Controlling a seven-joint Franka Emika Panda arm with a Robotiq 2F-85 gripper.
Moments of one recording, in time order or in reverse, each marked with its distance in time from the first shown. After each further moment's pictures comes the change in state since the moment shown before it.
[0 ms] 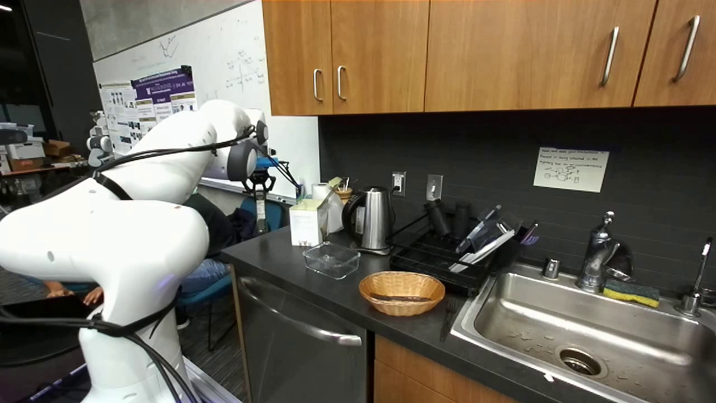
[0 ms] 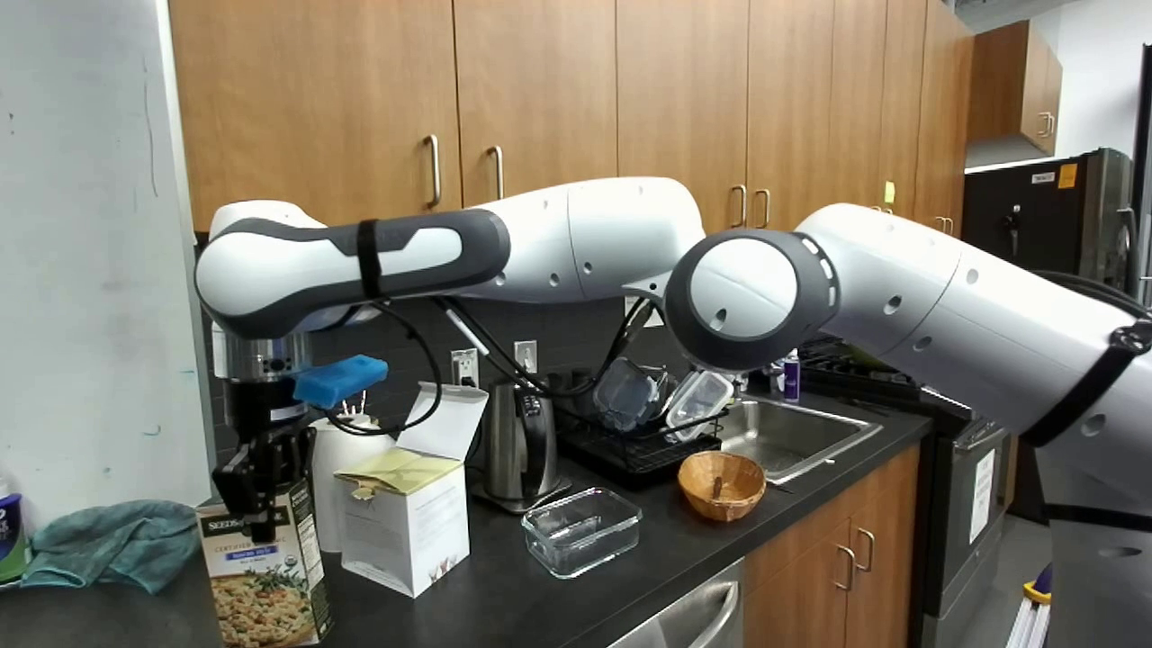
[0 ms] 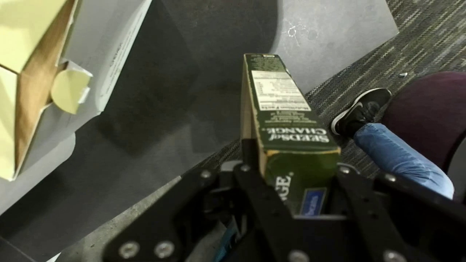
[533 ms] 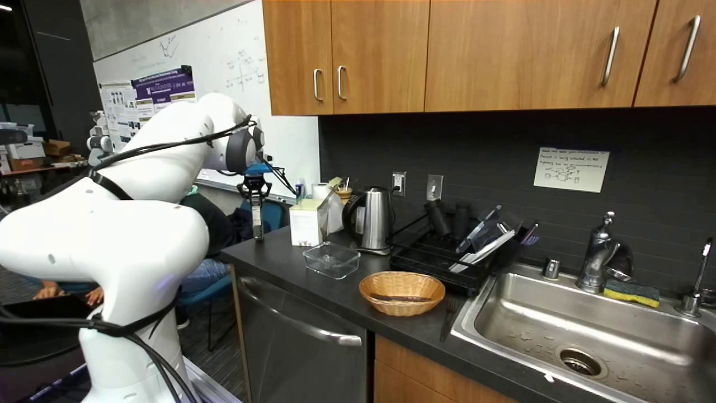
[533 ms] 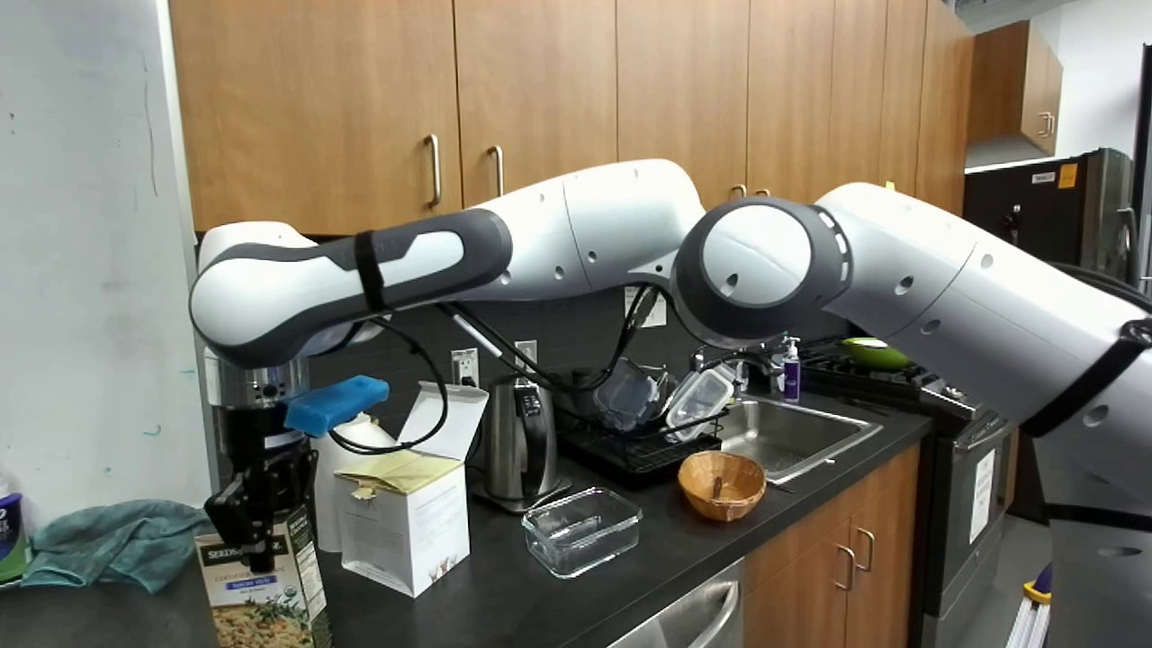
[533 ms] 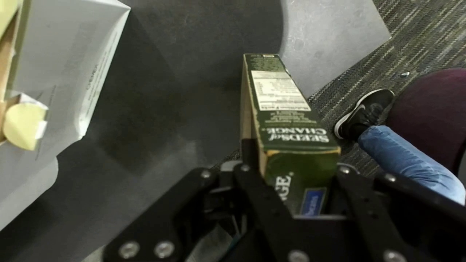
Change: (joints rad) arm -0.007 -0.076 0.000 -0.195 0.000 0.093 0.090
